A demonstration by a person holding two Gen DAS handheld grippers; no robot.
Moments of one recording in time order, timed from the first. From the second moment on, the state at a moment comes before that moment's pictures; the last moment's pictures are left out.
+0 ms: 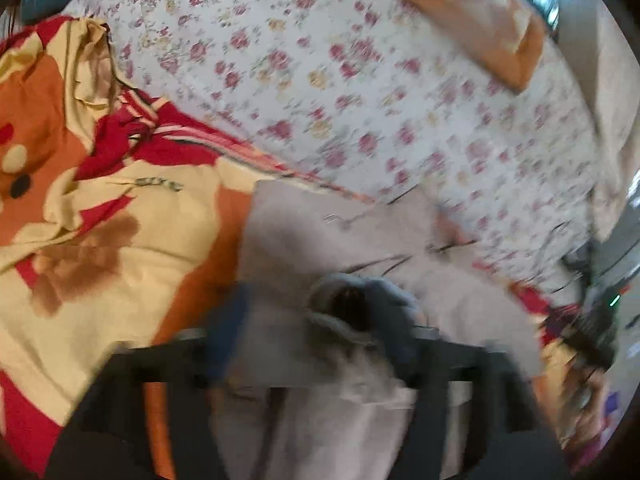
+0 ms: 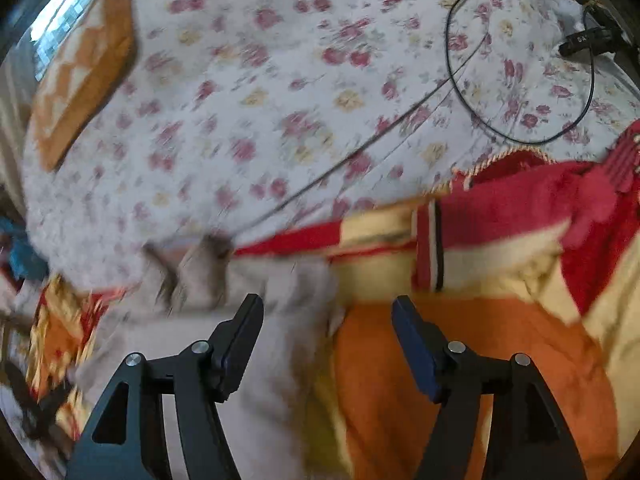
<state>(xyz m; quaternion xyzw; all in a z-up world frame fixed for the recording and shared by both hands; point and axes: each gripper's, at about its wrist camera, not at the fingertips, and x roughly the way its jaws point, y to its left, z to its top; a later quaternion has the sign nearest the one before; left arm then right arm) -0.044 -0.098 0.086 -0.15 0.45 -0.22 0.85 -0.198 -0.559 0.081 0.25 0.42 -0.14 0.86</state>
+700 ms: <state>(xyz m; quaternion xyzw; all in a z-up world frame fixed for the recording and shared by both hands) -0.052 -0.180 0.118 0.00 0.45 -0.23 0.86 -0.241 -0.530 0.078 0.30 0.39 -0.10 0.86</state>
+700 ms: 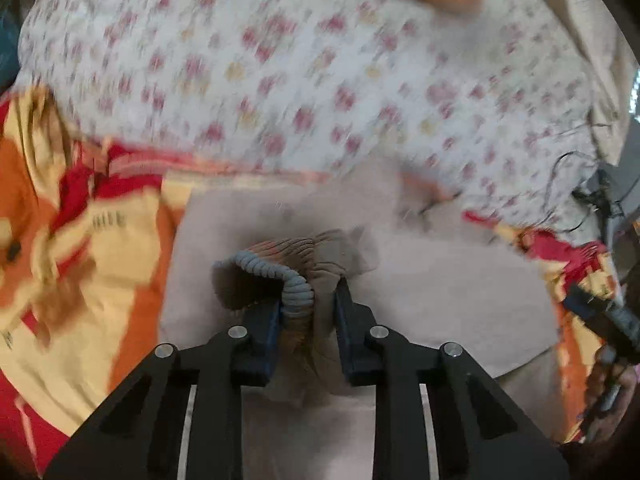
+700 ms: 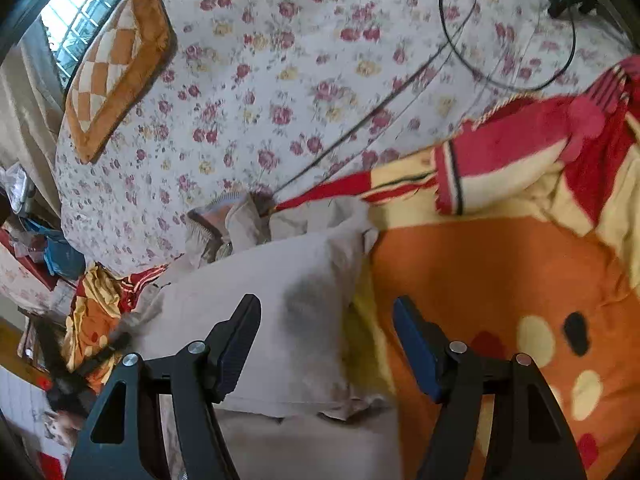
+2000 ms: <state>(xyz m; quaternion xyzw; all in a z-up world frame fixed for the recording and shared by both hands) -0.049 -0.154 0.070 0.00 0.48 -0.19 0.86 -0.210 -0.495 0.084 0.18 0.45 -0.05 0.88</state>
